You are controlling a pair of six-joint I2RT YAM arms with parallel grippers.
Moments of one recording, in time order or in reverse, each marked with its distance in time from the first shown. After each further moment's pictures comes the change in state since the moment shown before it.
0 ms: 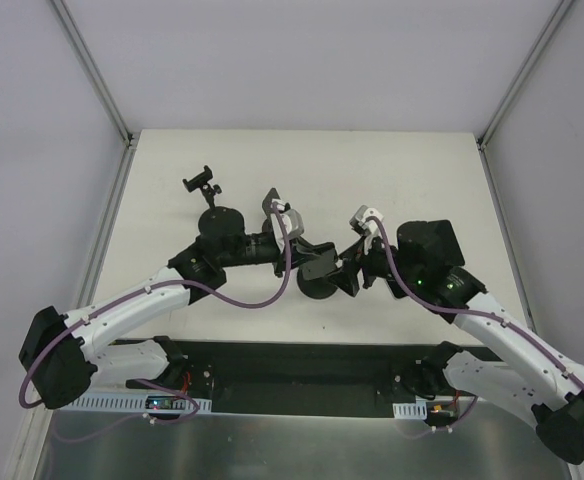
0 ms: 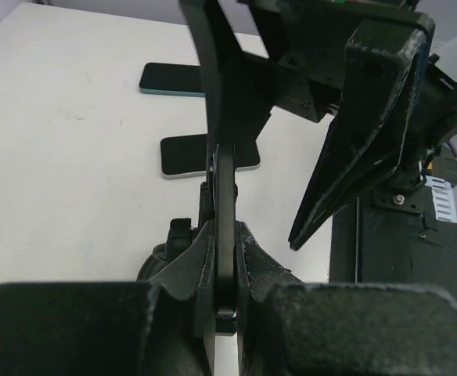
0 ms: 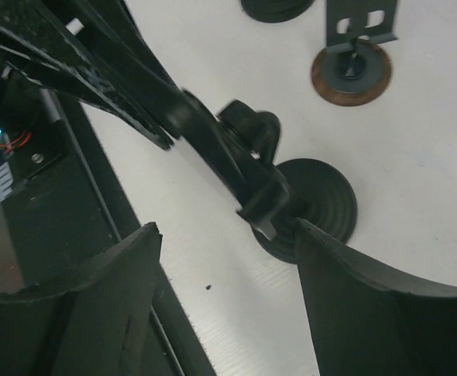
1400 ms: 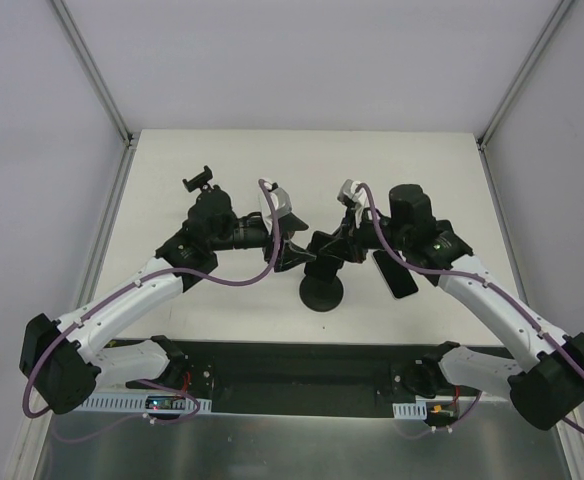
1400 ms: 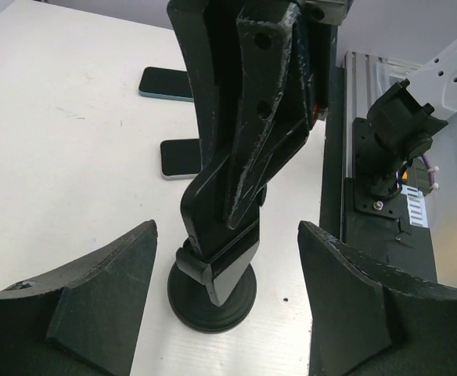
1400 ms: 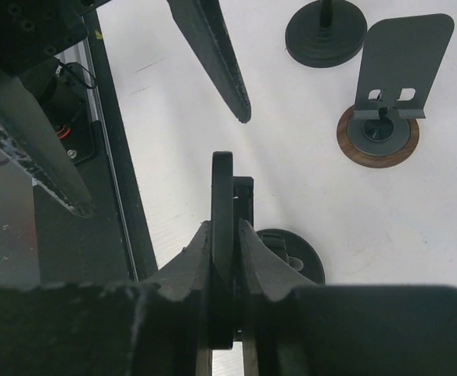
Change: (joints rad) left arm 0.118 0.014 0.109 -0.103 0.170 -0.060; right arm -0.117 0.283 0.235 -0.028 -0.359 -0.153
